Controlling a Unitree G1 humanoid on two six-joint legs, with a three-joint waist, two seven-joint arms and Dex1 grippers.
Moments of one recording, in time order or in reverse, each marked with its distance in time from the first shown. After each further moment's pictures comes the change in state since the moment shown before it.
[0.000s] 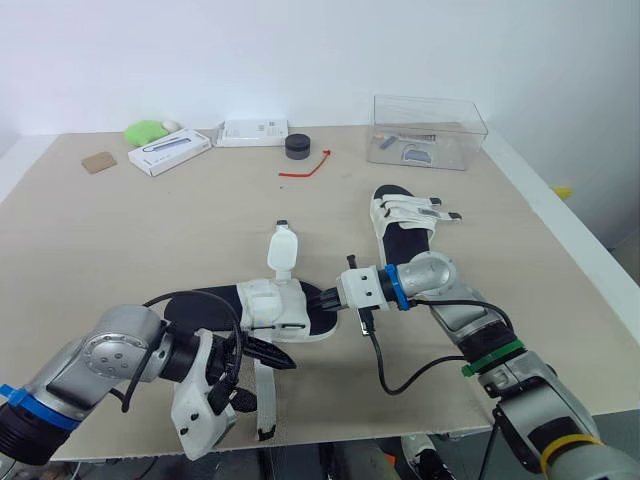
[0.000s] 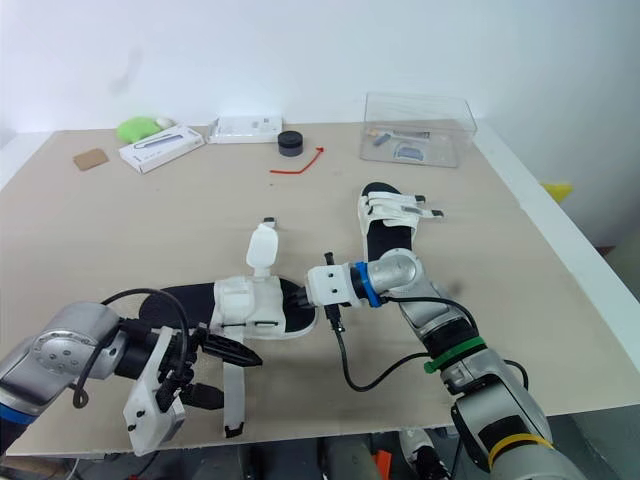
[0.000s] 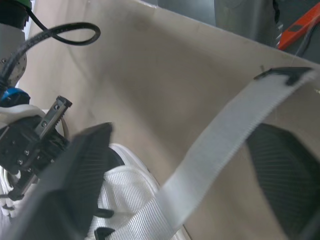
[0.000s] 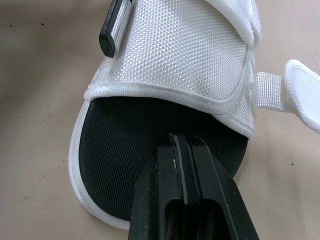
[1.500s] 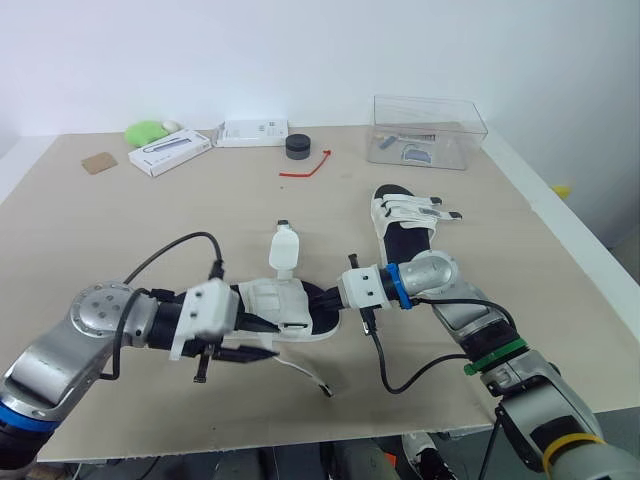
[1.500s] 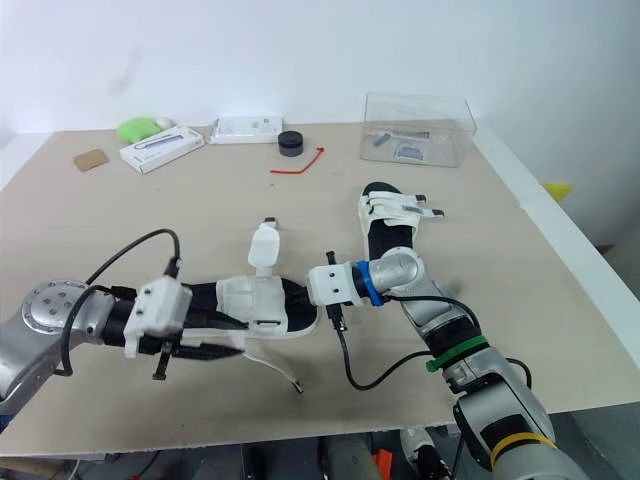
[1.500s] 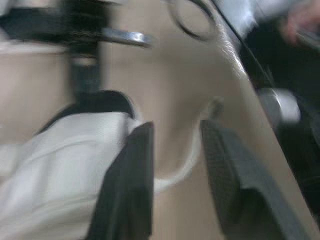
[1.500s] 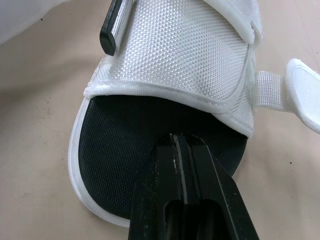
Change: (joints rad) left arm -0.023 0.044 0.109 -0.168 -0.466 0.966 -0.041; right arm -0.008 -0.012 0.001 0.001 -0.010 -0.004 0.004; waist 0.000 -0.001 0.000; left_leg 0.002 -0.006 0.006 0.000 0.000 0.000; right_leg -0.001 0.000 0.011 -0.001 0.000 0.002
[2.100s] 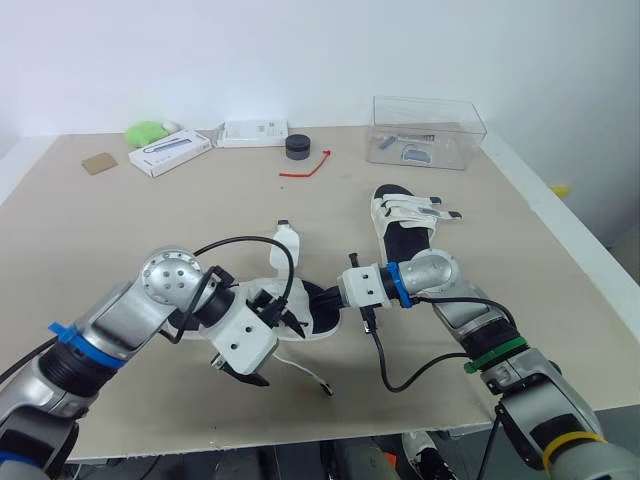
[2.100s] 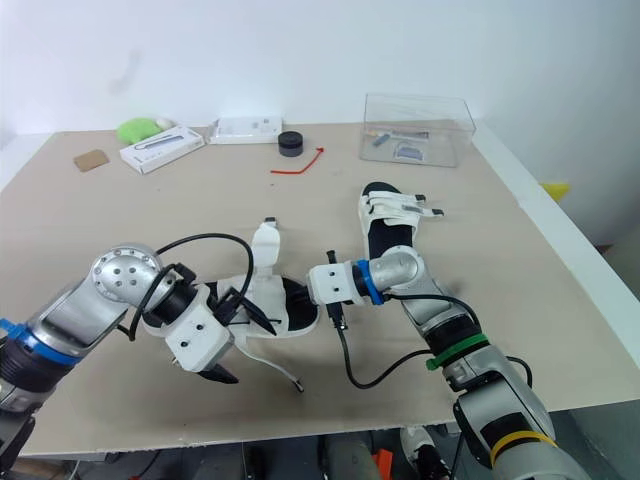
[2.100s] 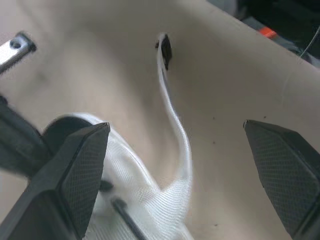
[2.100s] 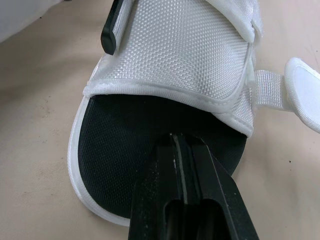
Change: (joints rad) left arm -0.416 -0.164 -0.316 0.247 0.344 -0.349 -0.345; right arm -0.011 -0.001 0.004 0.016 -0.003 -0.006 -0.003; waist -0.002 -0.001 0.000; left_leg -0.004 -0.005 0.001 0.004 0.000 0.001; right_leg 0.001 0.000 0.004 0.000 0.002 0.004
